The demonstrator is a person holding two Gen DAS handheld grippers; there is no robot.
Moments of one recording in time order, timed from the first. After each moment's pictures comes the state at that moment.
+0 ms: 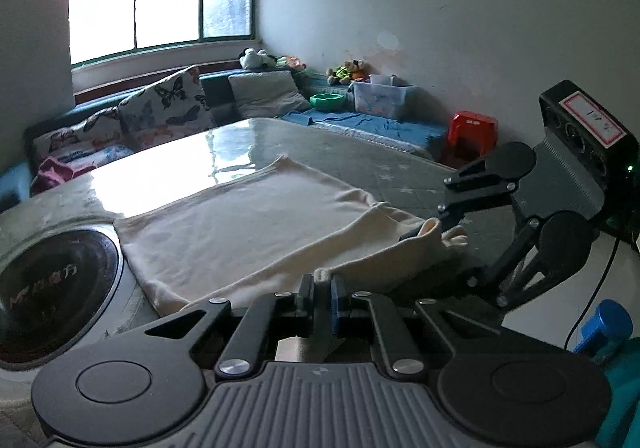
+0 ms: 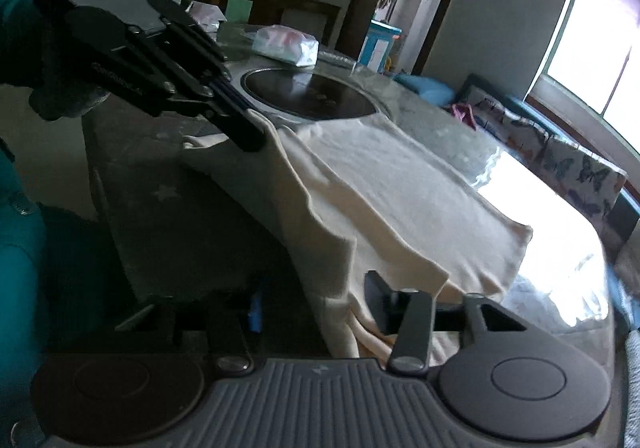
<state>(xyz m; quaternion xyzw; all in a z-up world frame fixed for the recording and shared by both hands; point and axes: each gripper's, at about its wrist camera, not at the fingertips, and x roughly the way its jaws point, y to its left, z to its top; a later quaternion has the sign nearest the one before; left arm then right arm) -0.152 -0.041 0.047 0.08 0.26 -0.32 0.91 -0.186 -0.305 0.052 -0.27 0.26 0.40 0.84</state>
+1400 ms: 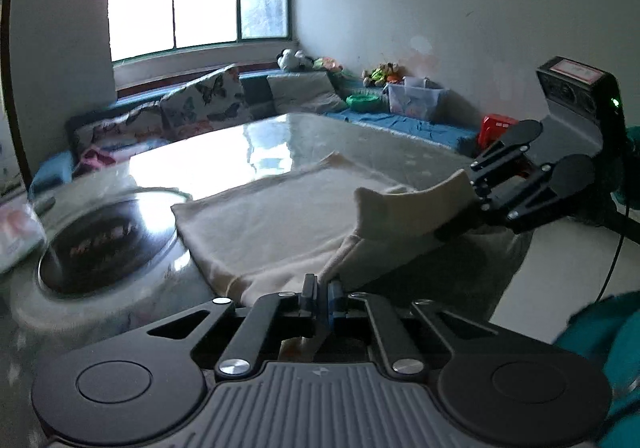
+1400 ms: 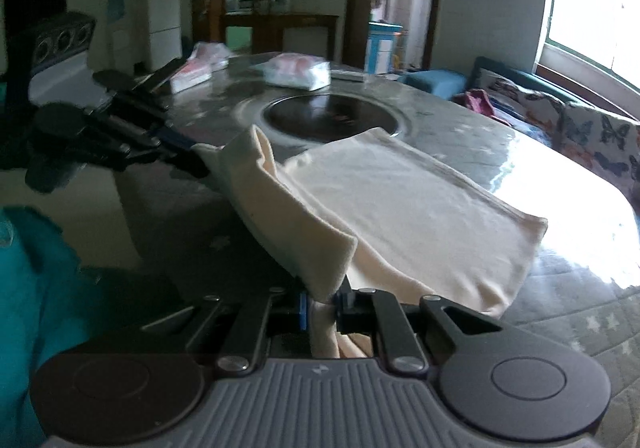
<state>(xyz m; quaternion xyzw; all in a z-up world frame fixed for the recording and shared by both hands) -0.219 0.008 0.050 0.08 0.26 -0.27 0.92 -0.205 -0.304 0.075 -0.18 0.29 0.43 0.83</state>
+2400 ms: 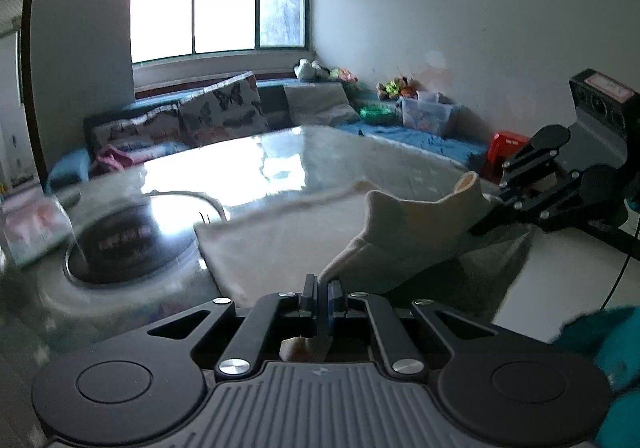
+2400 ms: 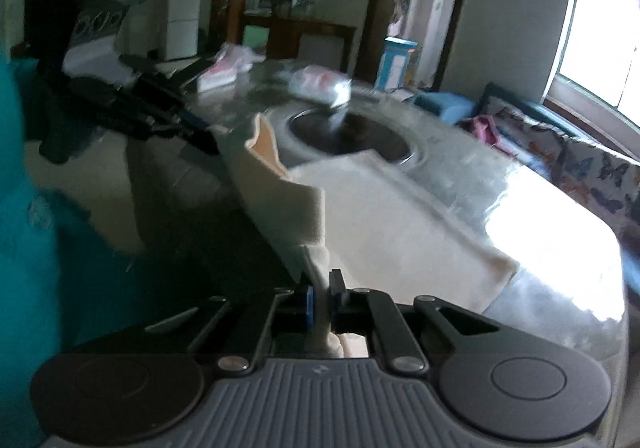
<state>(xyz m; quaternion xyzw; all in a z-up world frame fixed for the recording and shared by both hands) -0.224 0.027 0.083 0.07 0.23 -0.25 0.94 -0.234 -0.306 0.114 -0.22 0.26 0.43 0.84</state>
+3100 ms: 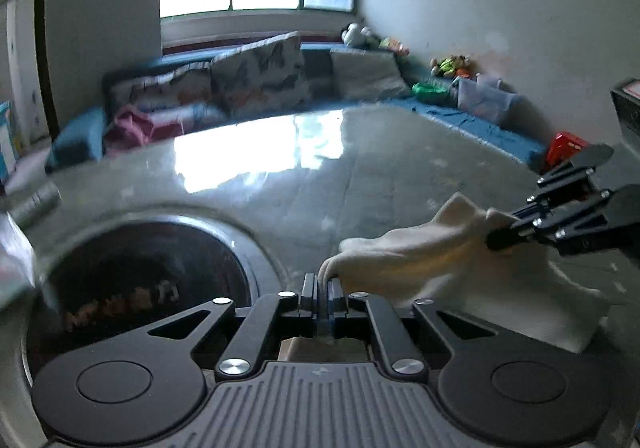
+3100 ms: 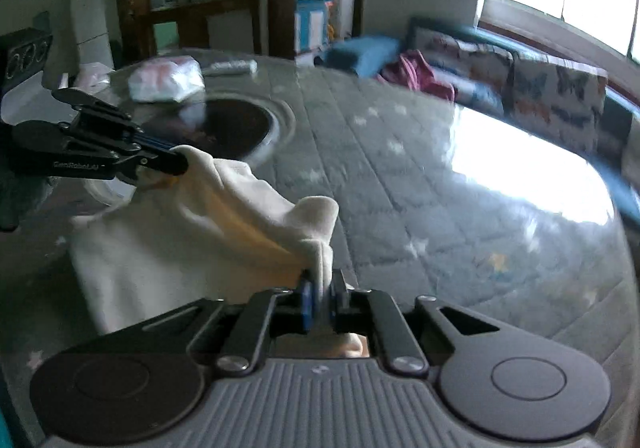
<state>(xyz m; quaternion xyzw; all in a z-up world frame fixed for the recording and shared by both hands) 0.012 0.023 0.046 0.04 0.31 -0.19 0.93 -0.007 -0.275 0.069 -0.14 0.35 0.33 0.86</state>
